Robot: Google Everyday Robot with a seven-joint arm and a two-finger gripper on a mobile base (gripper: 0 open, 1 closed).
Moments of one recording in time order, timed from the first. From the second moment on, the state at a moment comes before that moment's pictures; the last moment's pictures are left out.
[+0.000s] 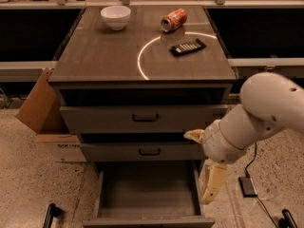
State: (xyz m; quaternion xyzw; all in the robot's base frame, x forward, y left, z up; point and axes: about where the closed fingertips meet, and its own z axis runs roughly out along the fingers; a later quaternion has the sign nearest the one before) arm 0.395 -0.118 0.728 -0.69 0.67 0.19 0.16
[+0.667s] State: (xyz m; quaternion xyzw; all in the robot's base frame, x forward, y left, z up) arm 0.385 -0.088 0.642 -0.69 0.65 0.27 0.15
